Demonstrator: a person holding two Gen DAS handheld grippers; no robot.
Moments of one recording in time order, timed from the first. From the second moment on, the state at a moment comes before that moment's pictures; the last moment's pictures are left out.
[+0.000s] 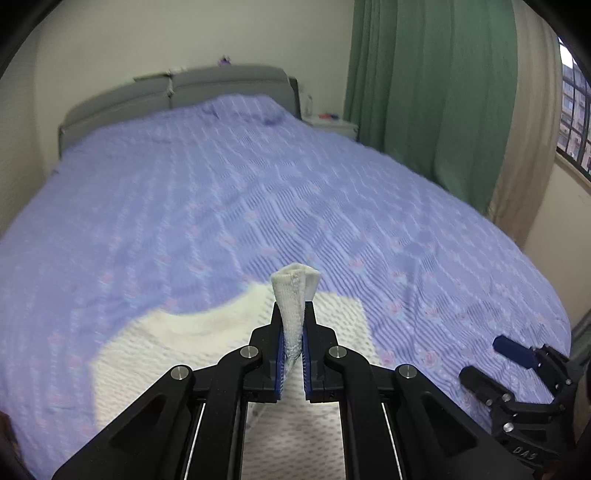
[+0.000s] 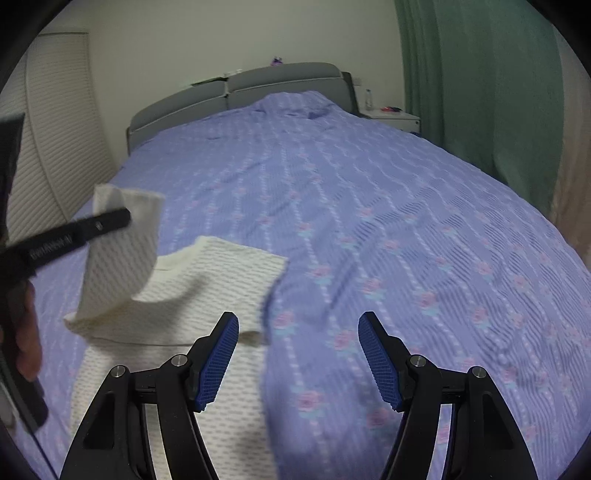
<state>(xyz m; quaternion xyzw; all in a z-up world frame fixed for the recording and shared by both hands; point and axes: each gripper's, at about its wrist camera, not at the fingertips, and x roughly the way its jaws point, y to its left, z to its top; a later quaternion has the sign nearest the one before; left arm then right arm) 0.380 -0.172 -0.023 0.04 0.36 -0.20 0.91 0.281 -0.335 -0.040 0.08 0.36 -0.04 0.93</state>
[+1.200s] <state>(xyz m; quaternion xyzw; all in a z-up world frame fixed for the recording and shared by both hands) 0.292 0.007 -0.097 0.04 0.38 -0.12 0.92 0.304 -0.267 -0.105 0.10 0.42 0.00 0.90</state>
